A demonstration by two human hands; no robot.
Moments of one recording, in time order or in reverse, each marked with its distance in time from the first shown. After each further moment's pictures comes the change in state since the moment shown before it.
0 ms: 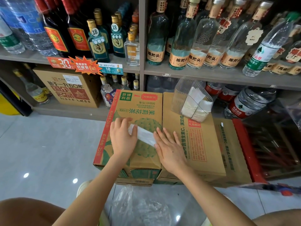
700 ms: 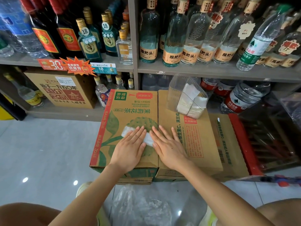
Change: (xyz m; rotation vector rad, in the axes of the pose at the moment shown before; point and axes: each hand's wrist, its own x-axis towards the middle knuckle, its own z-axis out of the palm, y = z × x) left_hand -0.032 -0.013 0.006 0.253 -0.493 0.514; right_hand 0.000 0.011 -0.009 -0.033 -0.066 -0.075
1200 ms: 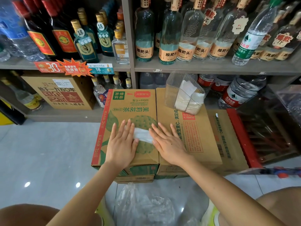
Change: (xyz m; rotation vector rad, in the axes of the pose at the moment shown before) left_hand -0.004 -0.014 -0.009 0.220 0.013 -0.115; right_hand 0.001 0.002 -0.001 0.003 -0.045 0.009
